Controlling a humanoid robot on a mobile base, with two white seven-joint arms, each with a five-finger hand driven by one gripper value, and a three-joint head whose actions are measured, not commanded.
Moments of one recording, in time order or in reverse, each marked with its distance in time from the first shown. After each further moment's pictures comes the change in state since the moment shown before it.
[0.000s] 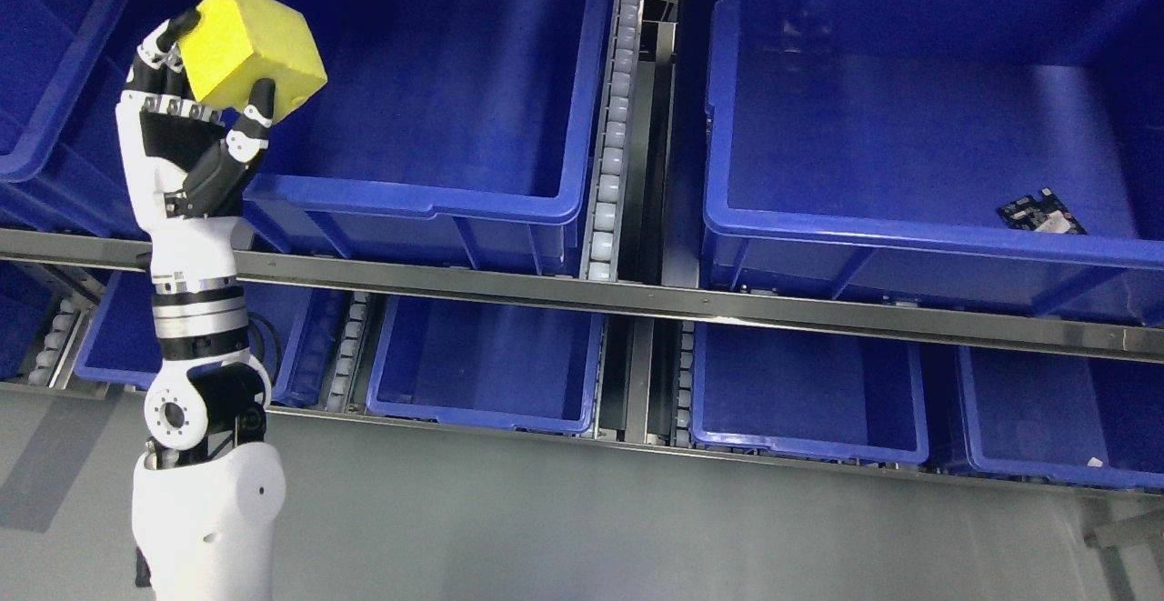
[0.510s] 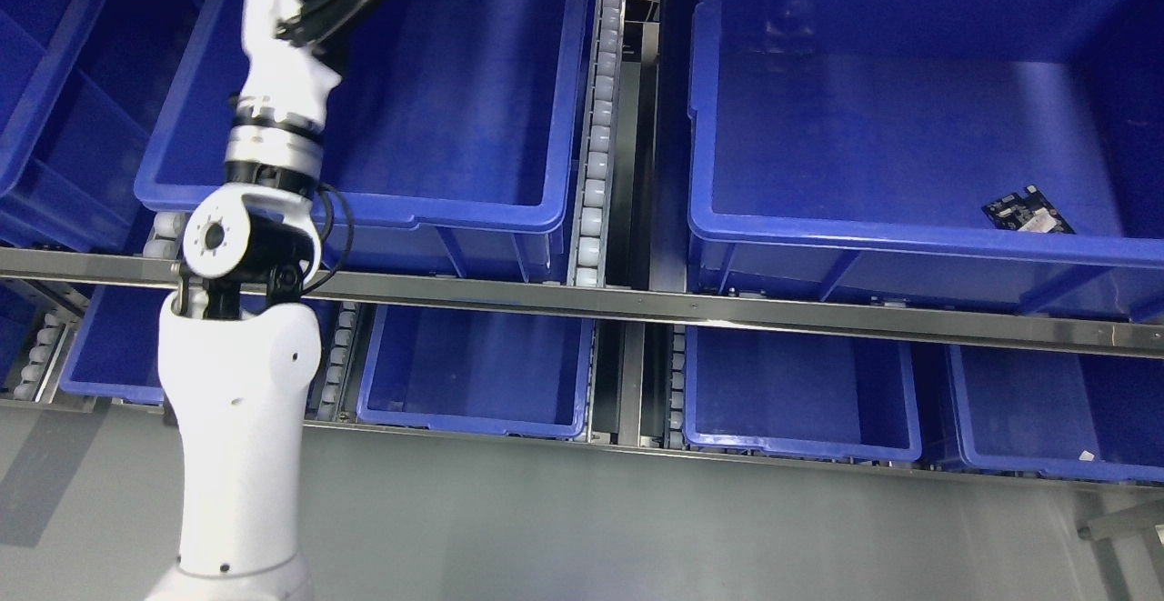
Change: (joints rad) left arm -0.324 0.000 -0.156 0.059 -0.003 0.592 0.146; right arm 0.000 0.000 0.000 0.000 0.000 0.002 0.000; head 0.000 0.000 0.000
